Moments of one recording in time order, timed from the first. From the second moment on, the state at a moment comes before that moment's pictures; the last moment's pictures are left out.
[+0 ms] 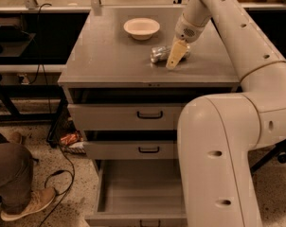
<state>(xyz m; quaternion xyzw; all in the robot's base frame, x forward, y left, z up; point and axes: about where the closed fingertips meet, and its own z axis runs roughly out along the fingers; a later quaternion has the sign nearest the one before) 0.771 -0.124 0.836 -0.60 0.78 0.05 0.19</state>
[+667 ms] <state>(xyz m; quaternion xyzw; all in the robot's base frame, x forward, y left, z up) 0.769 -0.139 0.851 -0.58 0.79 0.05 0.20</state>
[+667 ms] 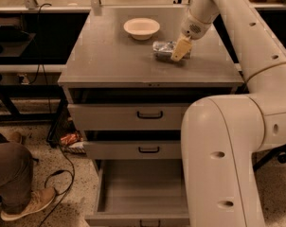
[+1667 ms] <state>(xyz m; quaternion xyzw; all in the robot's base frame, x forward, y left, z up) 0.685 -0.142 0.897 -0.59 0.77 0.09 0.22</state>
